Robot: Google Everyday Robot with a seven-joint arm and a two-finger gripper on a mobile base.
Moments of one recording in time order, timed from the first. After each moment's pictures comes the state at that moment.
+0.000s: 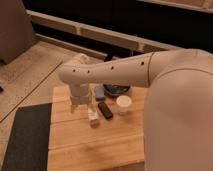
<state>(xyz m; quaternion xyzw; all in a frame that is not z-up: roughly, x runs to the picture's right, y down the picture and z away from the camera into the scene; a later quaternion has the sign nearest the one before) -0.108 0.103 0.703 -0.26 0.23 0.64 0.68</state>
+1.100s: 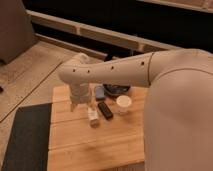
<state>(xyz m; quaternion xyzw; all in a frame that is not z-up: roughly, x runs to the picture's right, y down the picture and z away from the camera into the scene) -0.117 0.081 0.714 -0.25 0.20 0.66 0.68</state>
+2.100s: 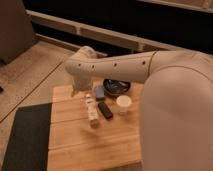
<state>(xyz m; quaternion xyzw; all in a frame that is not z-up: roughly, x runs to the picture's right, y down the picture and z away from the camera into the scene) -0.119 0.028 0.757 -0.23 0.12 0.67 0.70</state>
